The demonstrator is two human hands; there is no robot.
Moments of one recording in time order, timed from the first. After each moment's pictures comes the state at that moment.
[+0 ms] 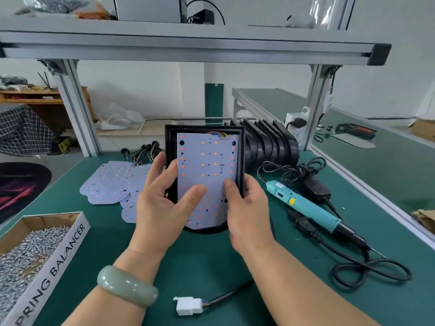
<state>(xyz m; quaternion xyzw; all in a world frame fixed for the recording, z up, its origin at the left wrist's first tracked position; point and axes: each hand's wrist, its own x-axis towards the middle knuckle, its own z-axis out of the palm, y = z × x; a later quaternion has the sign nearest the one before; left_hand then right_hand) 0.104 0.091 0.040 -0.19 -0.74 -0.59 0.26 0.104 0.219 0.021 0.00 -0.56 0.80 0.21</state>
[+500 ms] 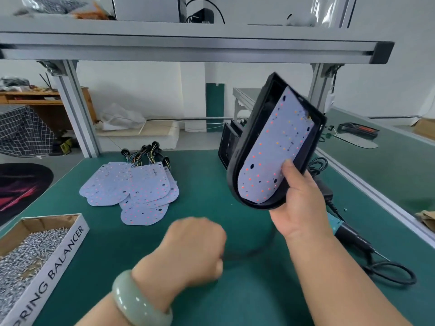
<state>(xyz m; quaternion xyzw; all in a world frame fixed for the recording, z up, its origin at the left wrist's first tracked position) 0.131 0.121 0.041 -0.26 -0.96 0.04 0.04 0.107 0.283 0.056 0.01 -0.34 0.92 0.21</state>
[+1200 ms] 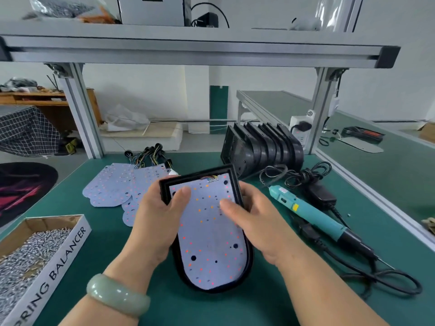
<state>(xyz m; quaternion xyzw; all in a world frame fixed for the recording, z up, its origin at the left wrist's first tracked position) 0.099 0.090 0.035 -0.02 -0.70 -0.70 0.13 0.121 0.261 0.033 0.08 -0.72 0.69 0.02</state>
